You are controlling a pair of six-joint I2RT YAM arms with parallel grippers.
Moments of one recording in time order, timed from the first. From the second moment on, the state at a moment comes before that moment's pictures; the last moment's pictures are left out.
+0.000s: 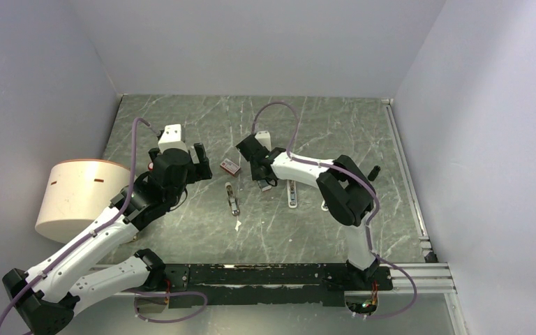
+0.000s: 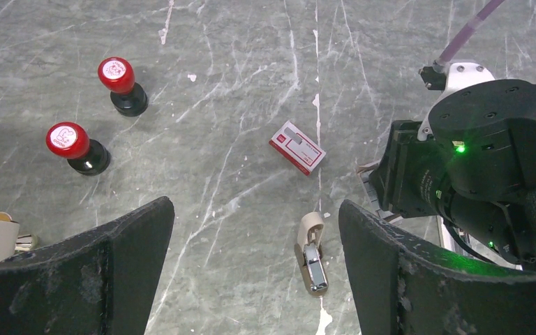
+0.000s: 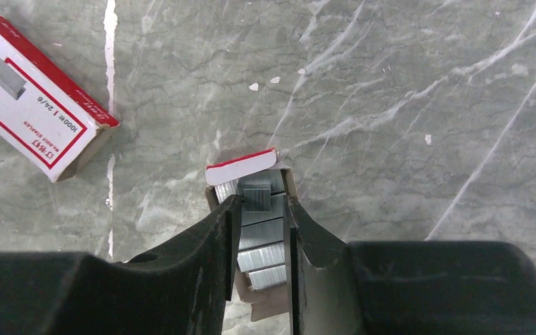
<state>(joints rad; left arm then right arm) -0.72 0.89 0.89 -0.48 -0.62 -0.50 0.80 2.02 1.39 -0.41 0.40 0.54</state>
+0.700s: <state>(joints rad) -0.72 0.89 0.89 -0.48 -0.62 -0.50 0.79 2.03 1.39 -0.39 0.39 0.52</state>
